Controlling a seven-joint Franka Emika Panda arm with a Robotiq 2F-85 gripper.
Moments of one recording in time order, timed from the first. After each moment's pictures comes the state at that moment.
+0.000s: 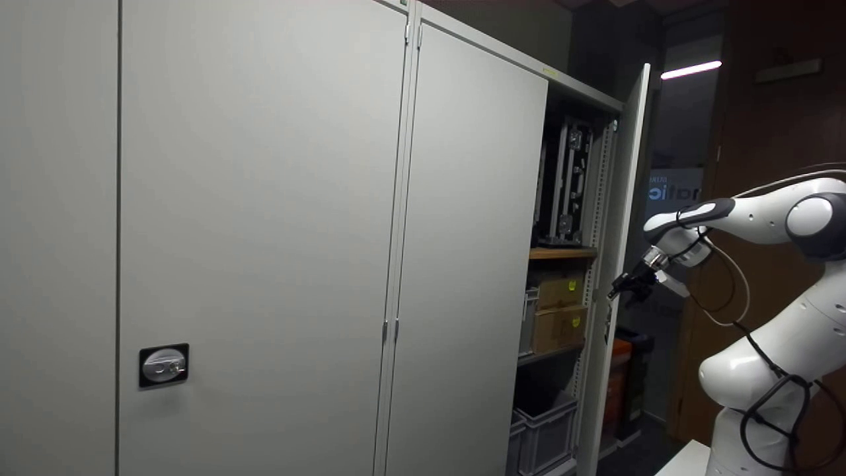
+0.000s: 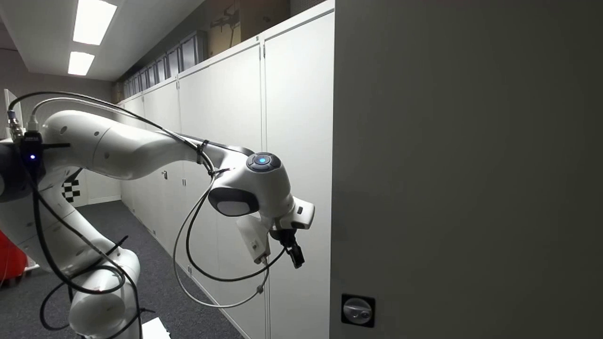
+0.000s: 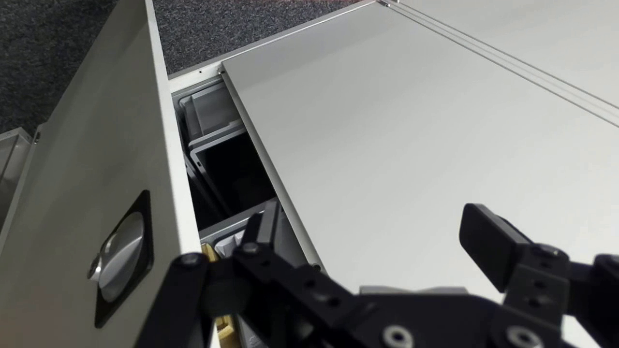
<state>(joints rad) -0.31 -0.52 -0.38 -2.47 0.37 2.18 -0.55</state>
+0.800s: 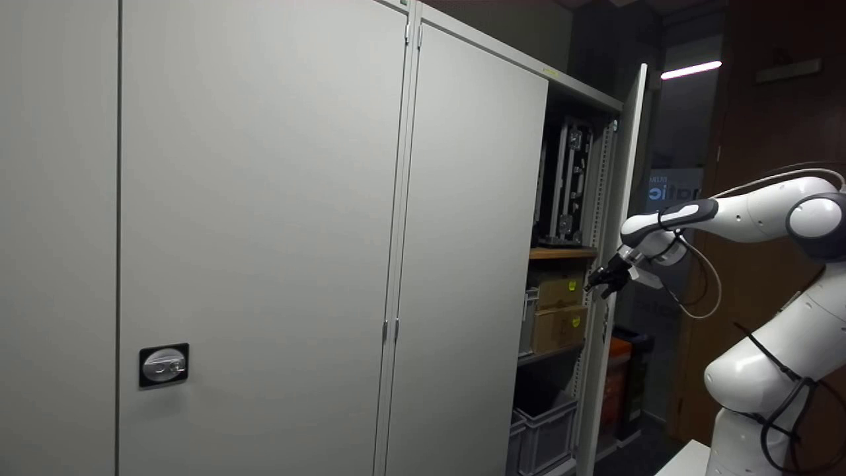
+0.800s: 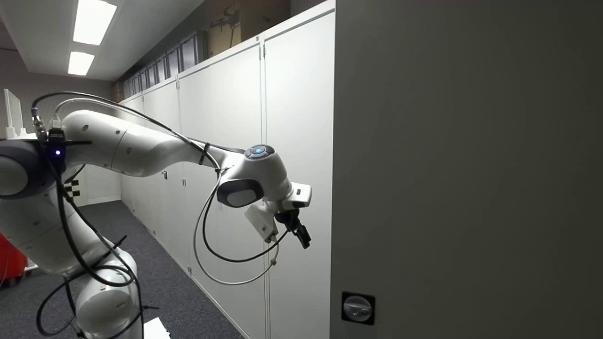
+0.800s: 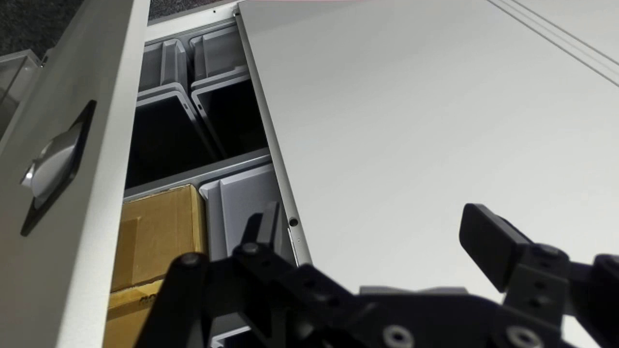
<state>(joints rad) -0.19 -0.50 -0.30 -2.48 0.32 2.41 -0.44</state>
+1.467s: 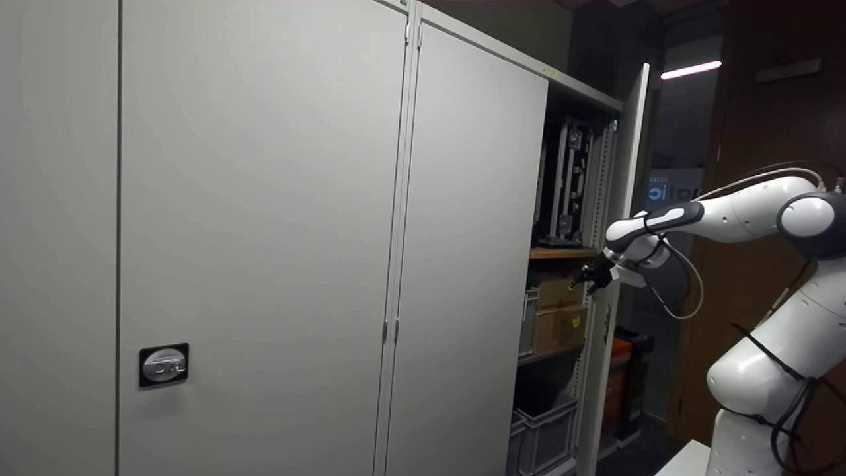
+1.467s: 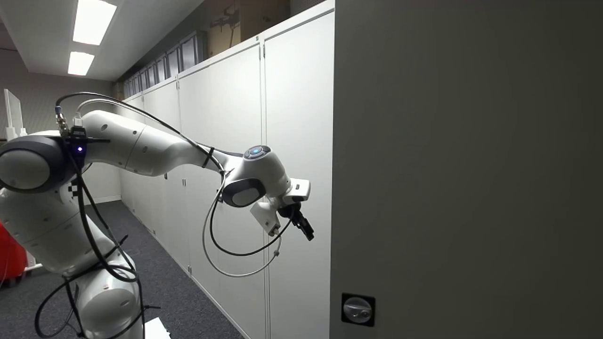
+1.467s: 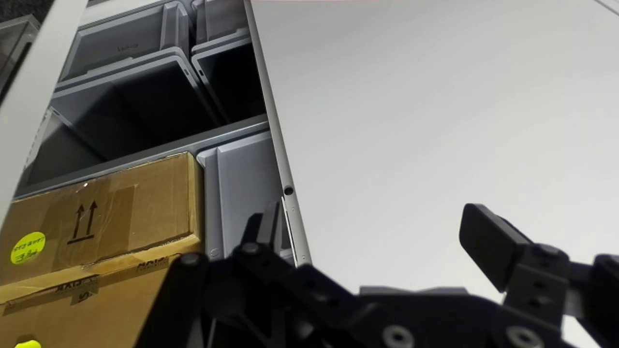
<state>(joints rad) -0.13 -0.45 -0.25 -2.48 0.30 2.58 -0.33</state>
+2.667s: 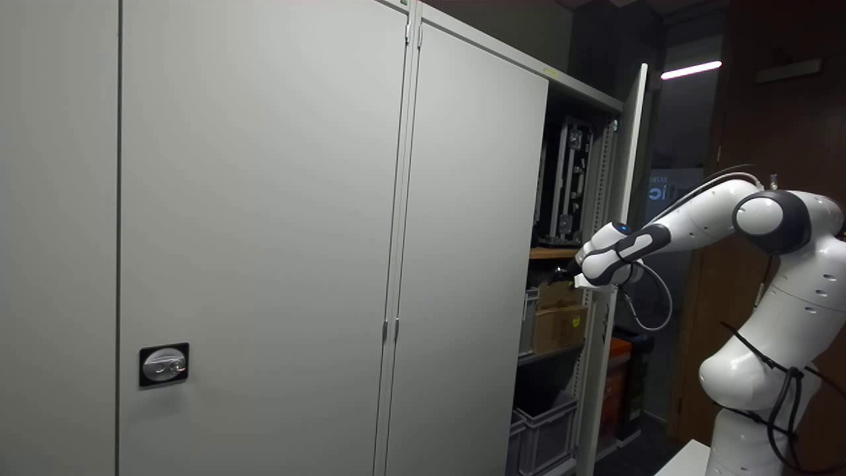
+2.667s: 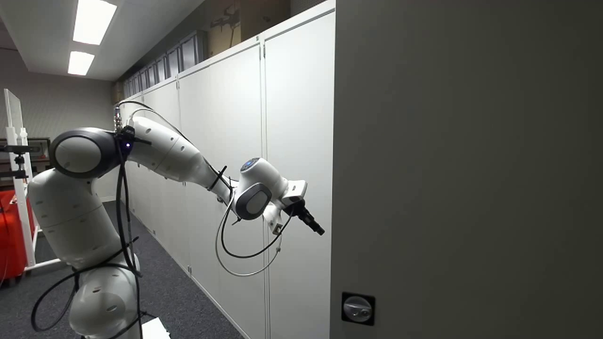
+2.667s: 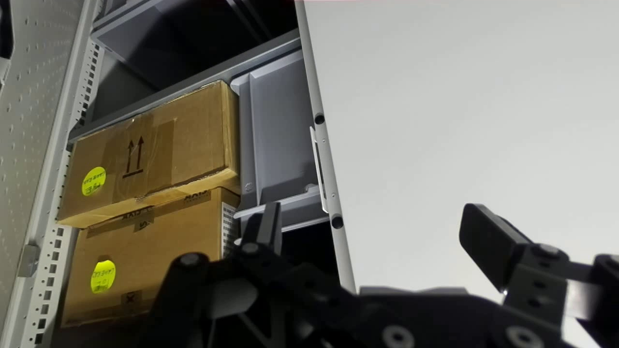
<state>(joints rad) -0.31 -0.27 0.03 -2.49 -0.05 3.02 0.24</state>
